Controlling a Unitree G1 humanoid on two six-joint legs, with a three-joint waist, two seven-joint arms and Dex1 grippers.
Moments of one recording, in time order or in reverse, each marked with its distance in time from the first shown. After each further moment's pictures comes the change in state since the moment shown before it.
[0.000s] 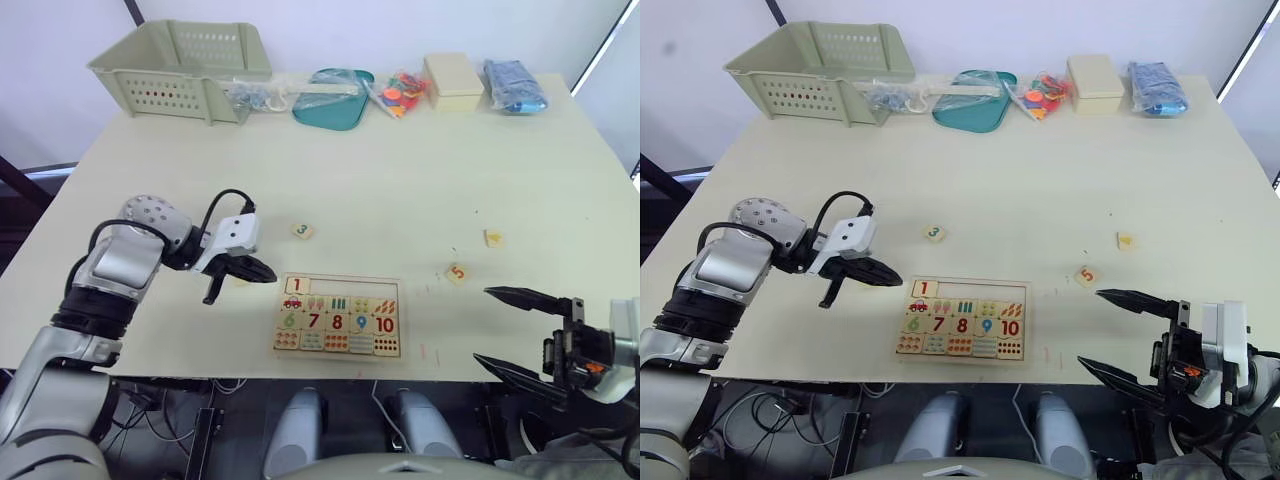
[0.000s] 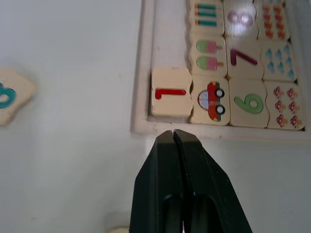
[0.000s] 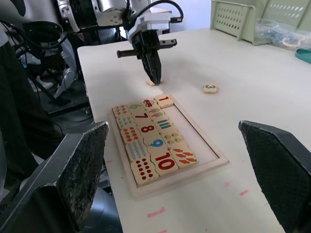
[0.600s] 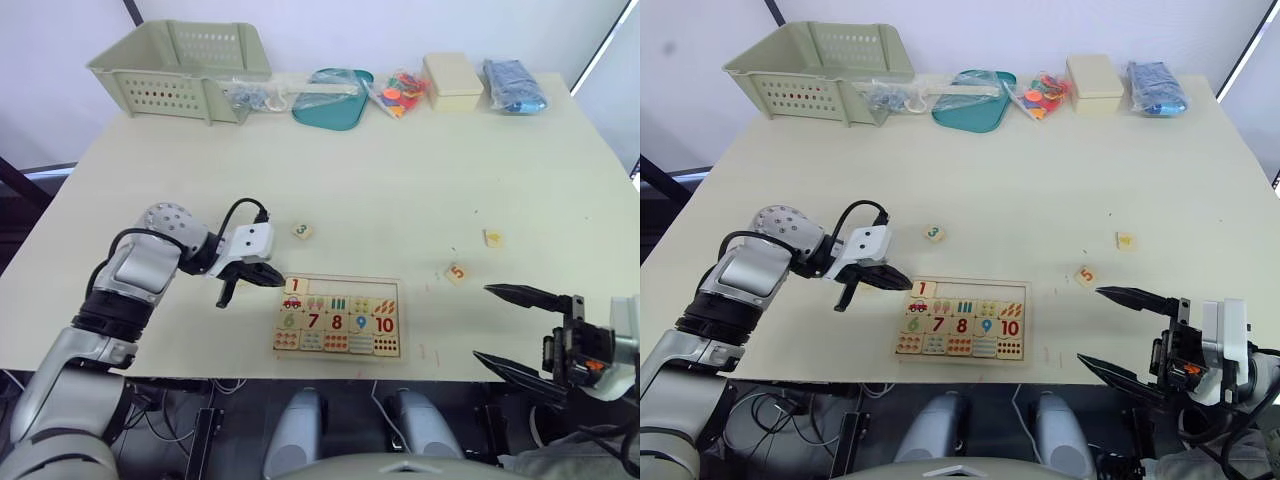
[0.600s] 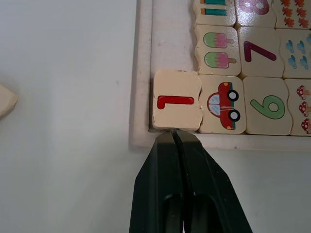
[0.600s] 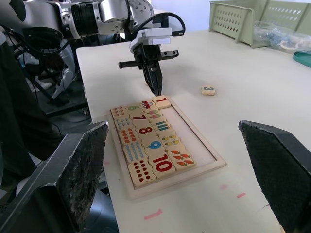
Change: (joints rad) left arm 0.020 -0.056 -0.034 -0.008 0.101 -0.049 0.035; right arm -0.005 0.000 0.000 0.000 0.000 0.000 -0.003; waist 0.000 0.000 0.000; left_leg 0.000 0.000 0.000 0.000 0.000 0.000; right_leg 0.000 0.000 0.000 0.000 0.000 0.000
